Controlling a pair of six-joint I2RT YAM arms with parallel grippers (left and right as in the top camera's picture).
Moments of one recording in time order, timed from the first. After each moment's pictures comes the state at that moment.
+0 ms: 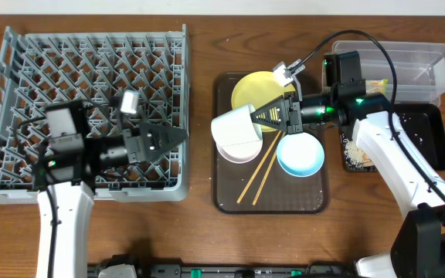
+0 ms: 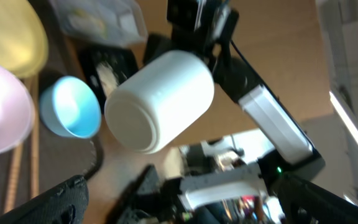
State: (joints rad) left arm 0.17 1.17 0.93 -0.73 1.47 -0.30; right arm 0.23 1.63 1.21 -0.47 -1.33 0.04
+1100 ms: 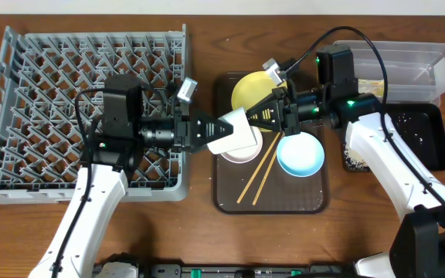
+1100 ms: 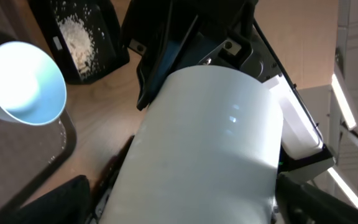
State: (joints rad) left arm -0.15 1.27 0.93 -0.25 1.37 -0.77; right arm 0.28 1.63 1.21 -0.32 -1.46 0.06
